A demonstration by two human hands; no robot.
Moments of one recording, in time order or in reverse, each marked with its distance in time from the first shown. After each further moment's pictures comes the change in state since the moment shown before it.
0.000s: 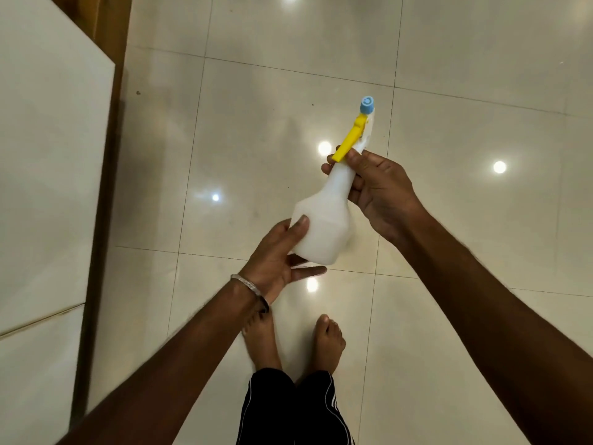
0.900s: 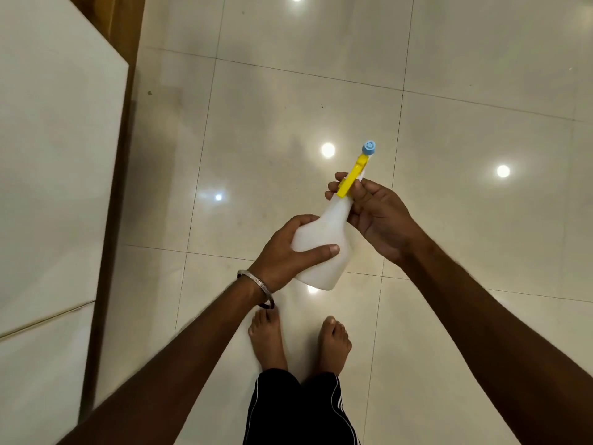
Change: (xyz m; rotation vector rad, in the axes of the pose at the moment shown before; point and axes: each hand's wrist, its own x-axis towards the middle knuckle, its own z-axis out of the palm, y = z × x) left_hand 0.004 0.006 -0.020 0.645 -0.006 0.258; right_hand -0.005 0.035 -0.008 0.011 -0.141 0.084
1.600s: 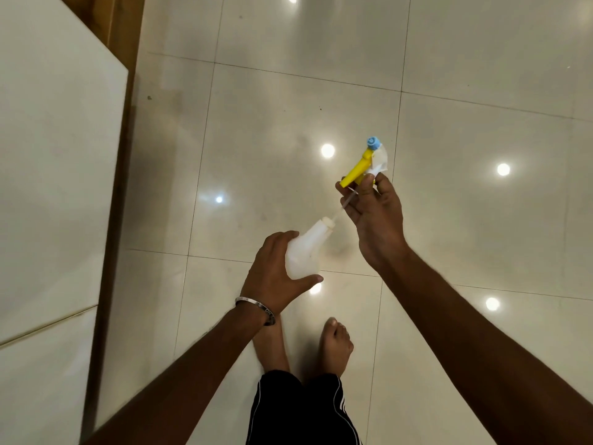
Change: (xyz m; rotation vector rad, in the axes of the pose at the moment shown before) left_hand -0.005 -0.055 -0.002 0.554 0.248 0.176; right_hand 0.003 0.015 0.020 -0.039 0.373 -0.206
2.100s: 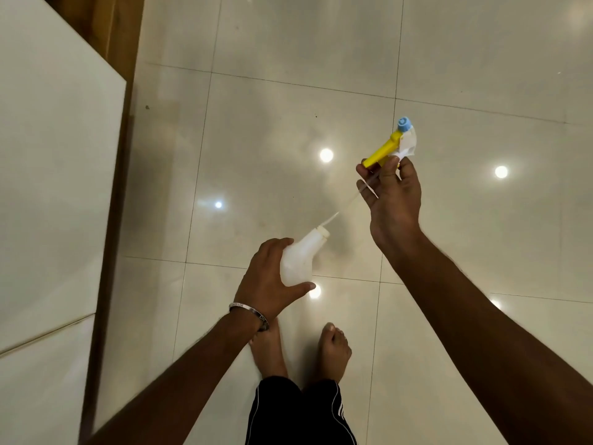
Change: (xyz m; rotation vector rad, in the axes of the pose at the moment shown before) left_hand 0.004 -0.005 -0.001 0.055 -0.007 0.034; right_hand 0.022 -0.039 -0.005 0.101 0.141 -0.080
